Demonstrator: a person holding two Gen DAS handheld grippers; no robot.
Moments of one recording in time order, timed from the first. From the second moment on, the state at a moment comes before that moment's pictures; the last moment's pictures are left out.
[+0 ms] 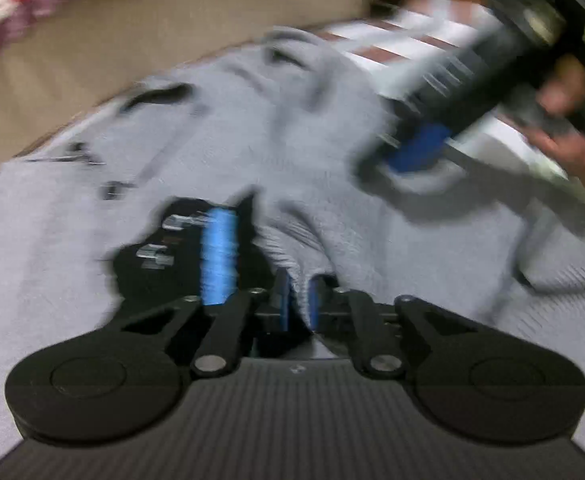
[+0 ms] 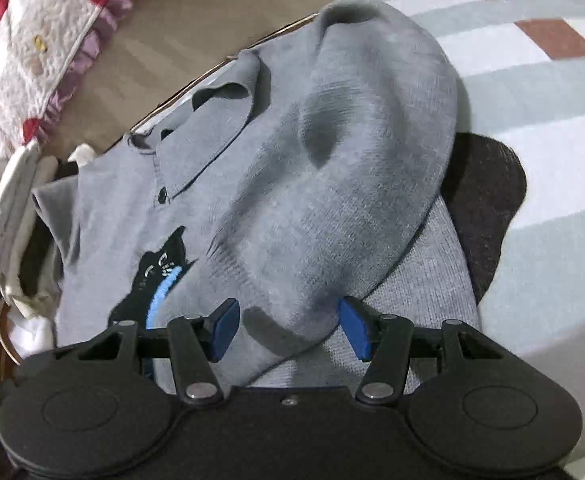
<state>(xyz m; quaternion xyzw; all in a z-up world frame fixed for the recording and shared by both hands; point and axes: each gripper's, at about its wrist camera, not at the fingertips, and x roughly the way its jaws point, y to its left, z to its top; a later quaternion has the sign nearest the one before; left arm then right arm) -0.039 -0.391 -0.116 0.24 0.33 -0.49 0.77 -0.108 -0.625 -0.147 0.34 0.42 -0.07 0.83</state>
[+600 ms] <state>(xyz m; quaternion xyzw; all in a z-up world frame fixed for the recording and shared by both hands) 0.030 -0.293 -0.091 -0.10 0.45 -0.31 0.83 -0.124 -0.534 -0.107 -0.01 0.40 -0.04 0.91</state>
